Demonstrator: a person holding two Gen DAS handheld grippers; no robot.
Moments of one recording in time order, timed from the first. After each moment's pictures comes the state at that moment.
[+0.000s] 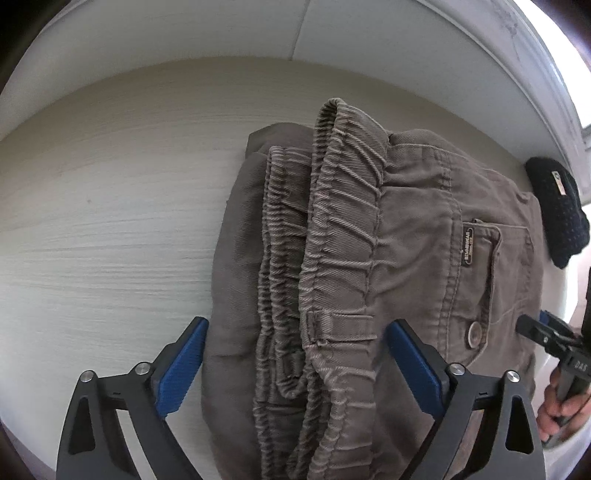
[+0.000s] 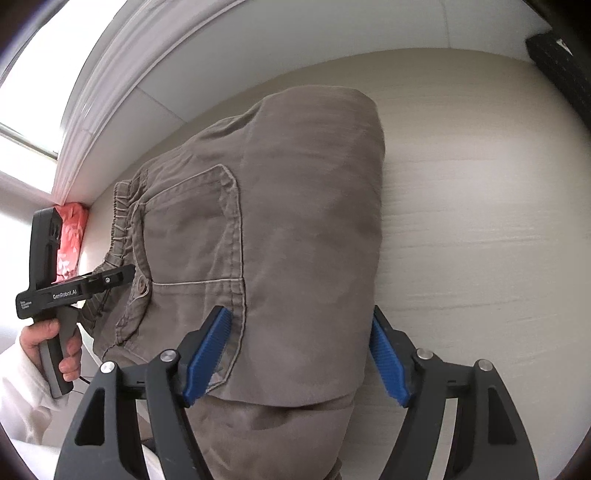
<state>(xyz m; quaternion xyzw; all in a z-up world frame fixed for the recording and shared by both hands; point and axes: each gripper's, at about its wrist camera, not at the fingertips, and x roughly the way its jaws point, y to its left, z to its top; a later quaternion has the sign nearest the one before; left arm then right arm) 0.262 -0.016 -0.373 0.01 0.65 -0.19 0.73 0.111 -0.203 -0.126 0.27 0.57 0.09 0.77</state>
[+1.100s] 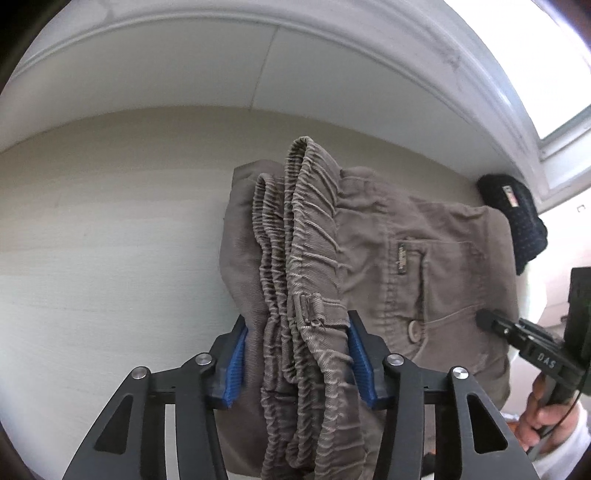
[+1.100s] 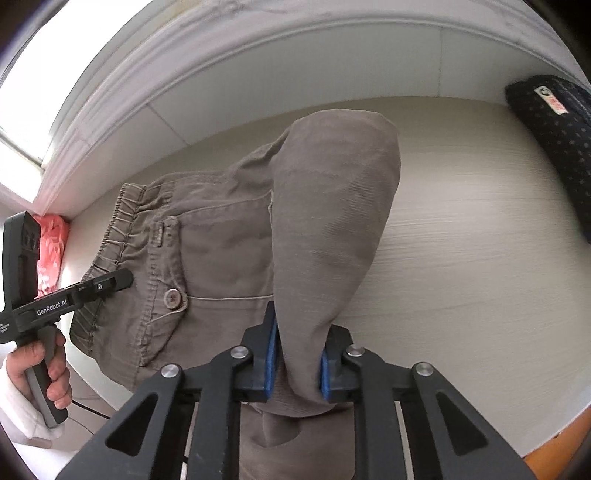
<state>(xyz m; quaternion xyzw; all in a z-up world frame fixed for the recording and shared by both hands) 0.223 -0.025 -0.308 -0.03 0.60 -0.27 0.75 0.125 -0.122 -0.064 0.24 0.55 0.01 0.80</state>
